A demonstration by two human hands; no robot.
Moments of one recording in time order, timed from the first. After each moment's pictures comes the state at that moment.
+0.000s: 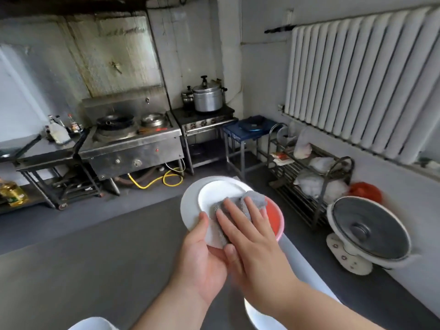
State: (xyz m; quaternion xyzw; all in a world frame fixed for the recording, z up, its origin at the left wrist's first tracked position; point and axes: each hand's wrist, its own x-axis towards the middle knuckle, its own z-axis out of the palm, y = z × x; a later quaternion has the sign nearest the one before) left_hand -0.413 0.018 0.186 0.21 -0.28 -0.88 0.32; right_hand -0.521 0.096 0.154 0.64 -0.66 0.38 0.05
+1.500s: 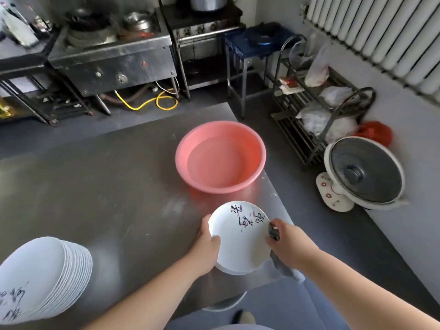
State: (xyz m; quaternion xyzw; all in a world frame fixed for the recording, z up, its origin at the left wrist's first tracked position) left_hand -0.484 0.048 -0.054 0.55 -0.64 -0.54 0.01; right_hand -0.706 0.155 -0.066 0.43 -0.84 0.09 -0.32
